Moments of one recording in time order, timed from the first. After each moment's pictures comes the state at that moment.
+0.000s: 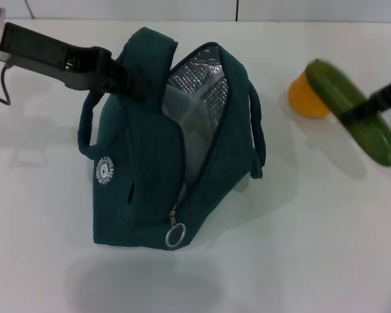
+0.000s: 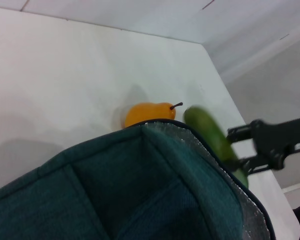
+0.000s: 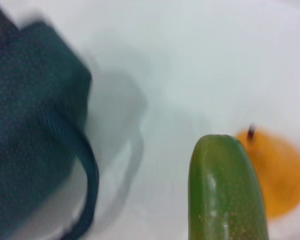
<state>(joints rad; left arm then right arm) -0.72 -1.92 0.77 0.99 2.14 1.85 -2.60 0.82 1.93 -1.11 -1.07 -2.44 -1.58 2.51</state>
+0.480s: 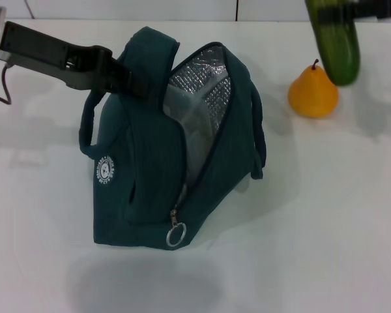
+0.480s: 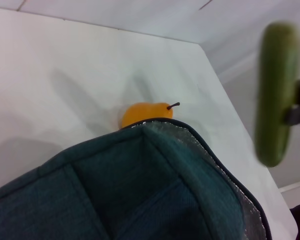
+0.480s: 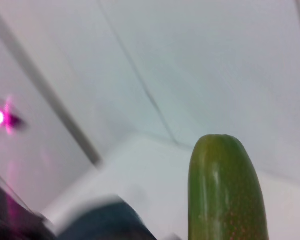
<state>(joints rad) -0.73 -1.91 0.77 0.98 2.14 1.86 -2.60 0.74 1.93 -0.89 -1.14 -1.98 -1.57 2.35</state>
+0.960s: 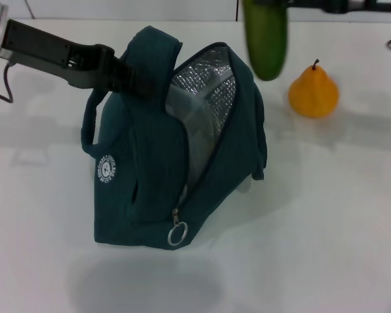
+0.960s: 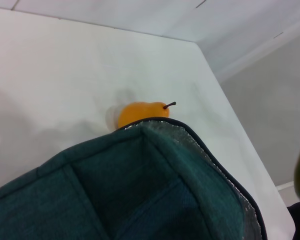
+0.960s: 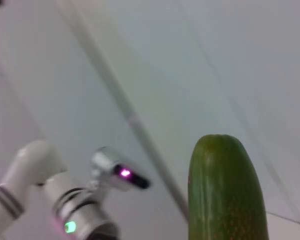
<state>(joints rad) -0.73 -1.91 0.77 0.98 2.14 1.86 -2.60 0.74 2.02 -0.92 -0.92 -1.62 -1.57 2.03</state>
